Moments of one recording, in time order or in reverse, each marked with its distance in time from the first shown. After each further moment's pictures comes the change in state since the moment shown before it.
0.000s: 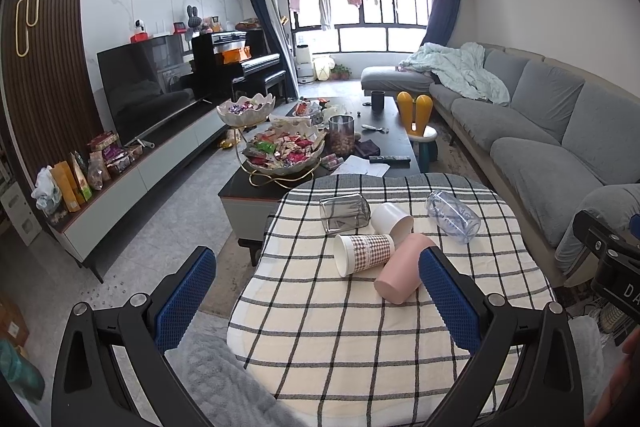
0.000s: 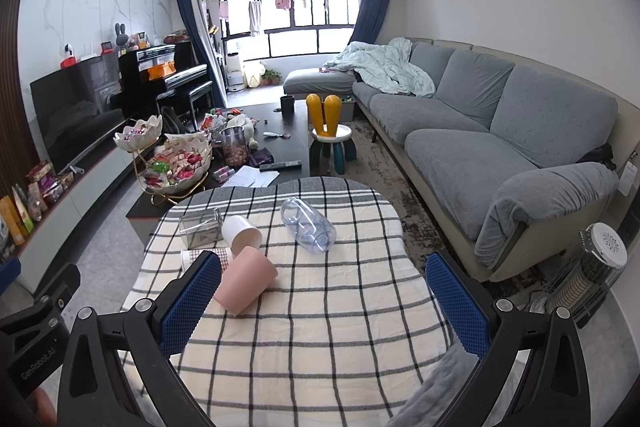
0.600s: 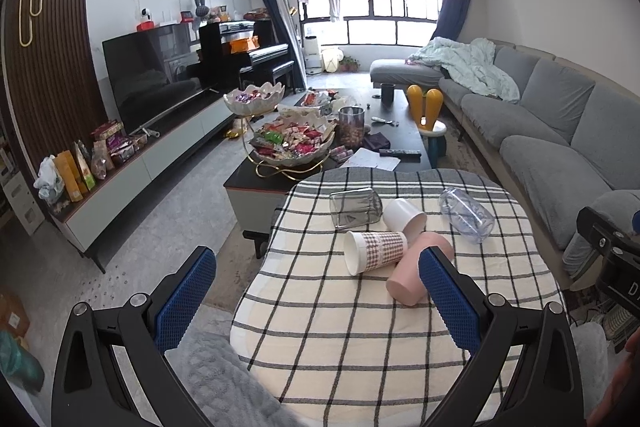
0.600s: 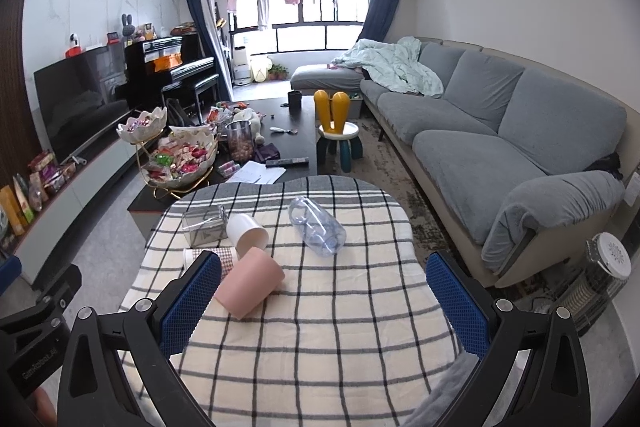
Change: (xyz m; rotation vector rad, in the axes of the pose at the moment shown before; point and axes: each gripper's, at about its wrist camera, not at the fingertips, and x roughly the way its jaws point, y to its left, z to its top) left arm 0.029 0.013 0.001 -0.023 0.037 0.024; right arm 0.025 0.017 0.004 -0.033 0.013 0.012
